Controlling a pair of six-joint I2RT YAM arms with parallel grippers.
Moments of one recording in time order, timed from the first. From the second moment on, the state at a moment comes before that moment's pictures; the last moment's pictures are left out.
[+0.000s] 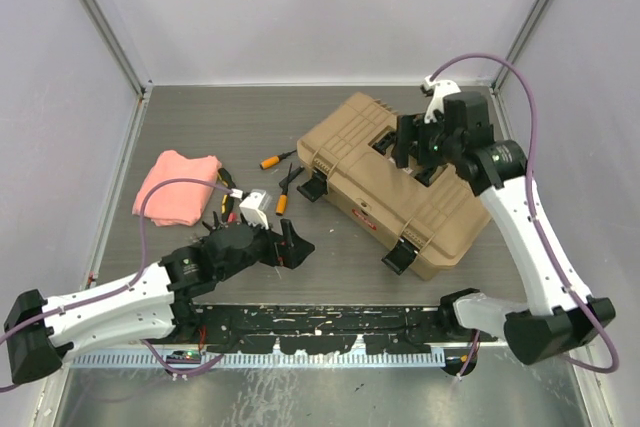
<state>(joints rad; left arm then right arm) -1.05 0.80 0.48 -0.09 -0.22 -0.75 0.30 1.17 1.39 -0.86 -0.03 0.12</state>
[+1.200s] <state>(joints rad) -0.98 0.78 0.48 -0.12 -0.13 -0.74 0.10 1.22 1.30 -0.84 -0.04 0.62</state>
